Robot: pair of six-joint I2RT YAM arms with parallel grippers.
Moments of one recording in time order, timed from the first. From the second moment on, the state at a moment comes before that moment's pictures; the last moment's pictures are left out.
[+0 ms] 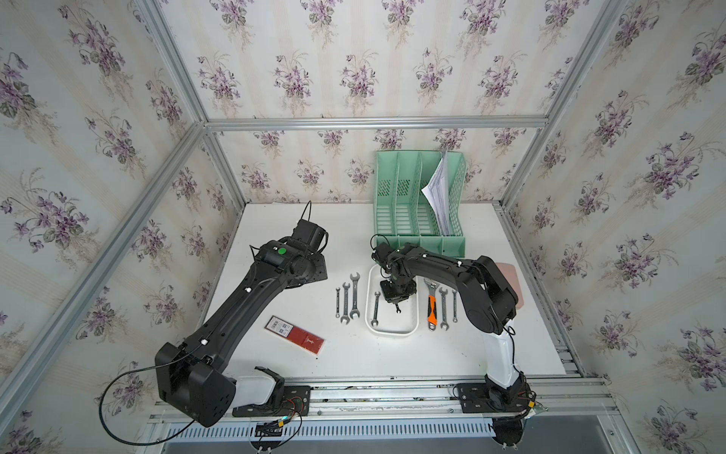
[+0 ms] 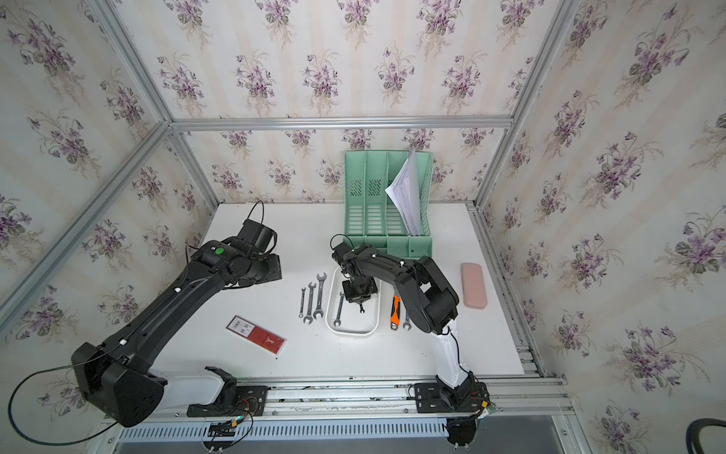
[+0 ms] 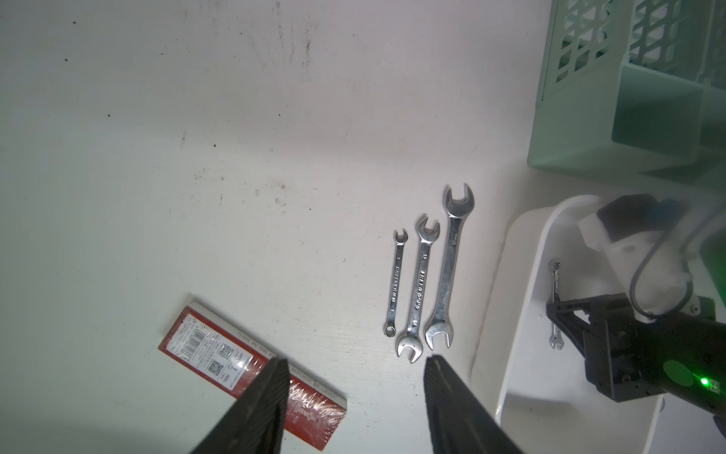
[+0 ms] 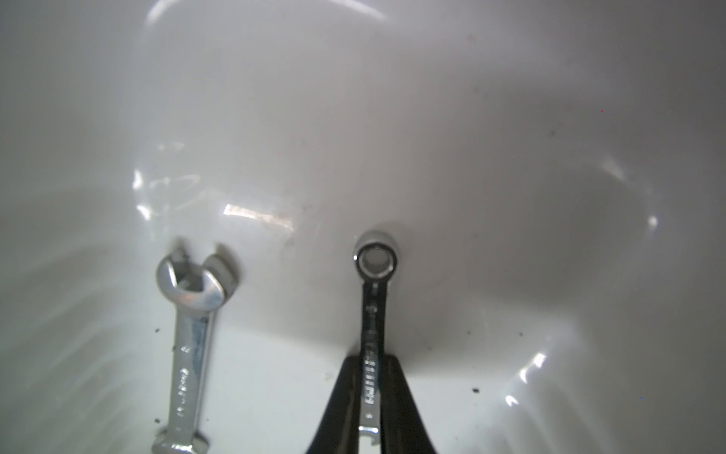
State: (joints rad) left arm -0.41 1.33 1.29 -1.09 -0.17 -0.59; right arm 0.75 2.08 1.48 -0.99 -0.05 0.45
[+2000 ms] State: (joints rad) left arm -0.41 1.35 1.31 -1.09 -0.15 -0.58; right arm 0.42 1.68 0.99 -0.85 -0.03 0.45
